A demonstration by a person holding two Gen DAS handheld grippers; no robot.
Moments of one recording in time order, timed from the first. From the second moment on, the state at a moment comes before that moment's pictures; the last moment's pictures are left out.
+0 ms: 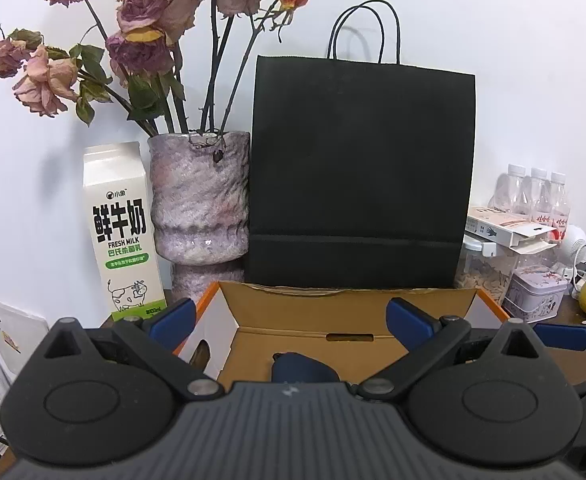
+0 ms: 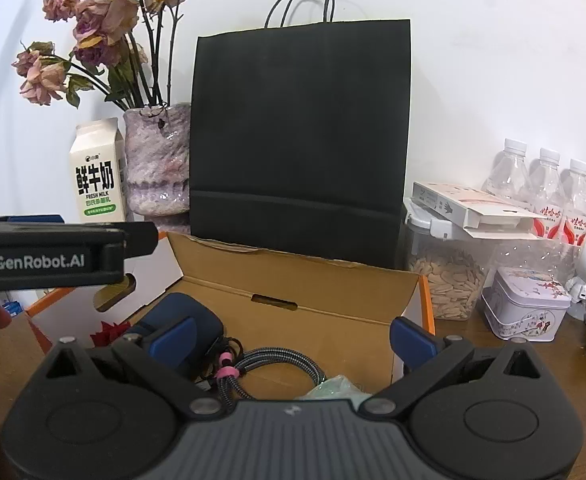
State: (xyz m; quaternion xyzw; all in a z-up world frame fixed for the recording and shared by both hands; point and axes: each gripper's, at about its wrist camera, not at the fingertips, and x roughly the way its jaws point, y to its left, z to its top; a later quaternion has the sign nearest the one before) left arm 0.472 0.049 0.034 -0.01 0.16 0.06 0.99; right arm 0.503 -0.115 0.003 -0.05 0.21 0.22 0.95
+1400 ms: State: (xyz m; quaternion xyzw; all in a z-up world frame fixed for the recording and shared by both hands) left arm 0.343 0.050 0.064 -0.02 0.07 0.06 1.00; right arm 0.395 -0.164 0.042 -0.04 0.16 0.24 0.96
